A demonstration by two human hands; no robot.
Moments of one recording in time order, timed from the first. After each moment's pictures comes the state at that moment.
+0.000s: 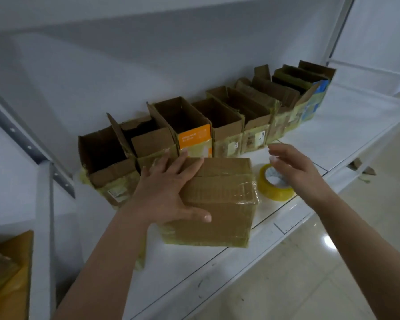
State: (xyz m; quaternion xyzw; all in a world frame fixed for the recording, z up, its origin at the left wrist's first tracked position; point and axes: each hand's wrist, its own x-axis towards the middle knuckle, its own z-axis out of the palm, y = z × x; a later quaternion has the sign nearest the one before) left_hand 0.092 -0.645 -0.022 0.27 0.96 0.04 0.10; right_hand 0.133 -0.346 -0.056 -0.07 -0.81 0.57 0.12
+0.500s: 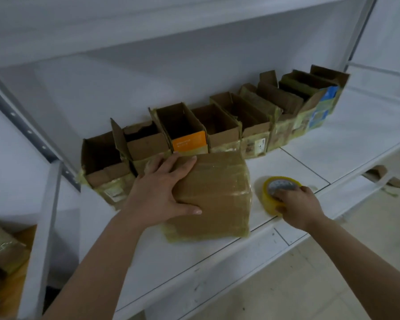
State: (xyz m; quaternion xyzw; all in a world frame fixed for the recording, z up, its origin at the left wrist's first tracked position) left_hand 0.105 -0.612 -0.017 0.21 0.97 0.08 0.02; right_hand 0.117 -0.278 -0.134 -0.01 -1.00 -0.01 -0.02
